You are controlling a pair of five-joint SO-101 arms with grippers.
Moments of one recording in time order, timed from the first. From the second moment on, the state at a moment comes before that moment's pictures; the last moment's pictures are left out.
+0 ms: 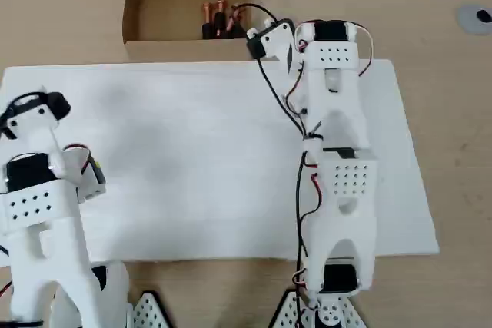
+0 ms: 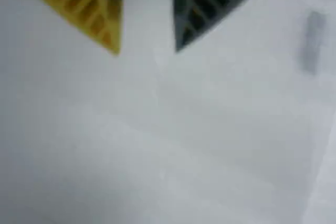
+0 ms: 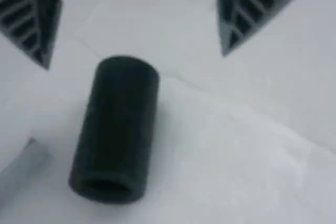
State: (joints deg) left arm -21.1 -42.7 44.4 82.1 -2.8; right arm -5.5 48.6 -50.4 101.7 25.4
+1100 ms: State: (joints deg) left arm -20.8 -42.8 46.2 80.4 -6.3; right arm -5.0 56.9 -55.2 92.8 45.2
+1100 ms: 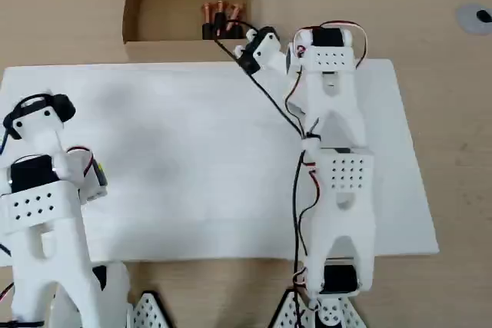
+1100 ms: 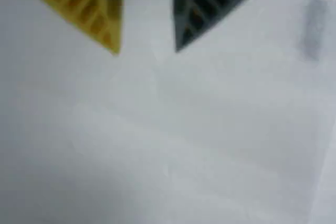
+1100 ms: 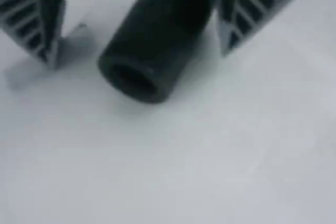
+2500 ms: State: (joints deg) left arm -4.7 -42.8 36.0 90.2 -10.7; right arm 0.7 59.9 -72.6 101.6 41.4
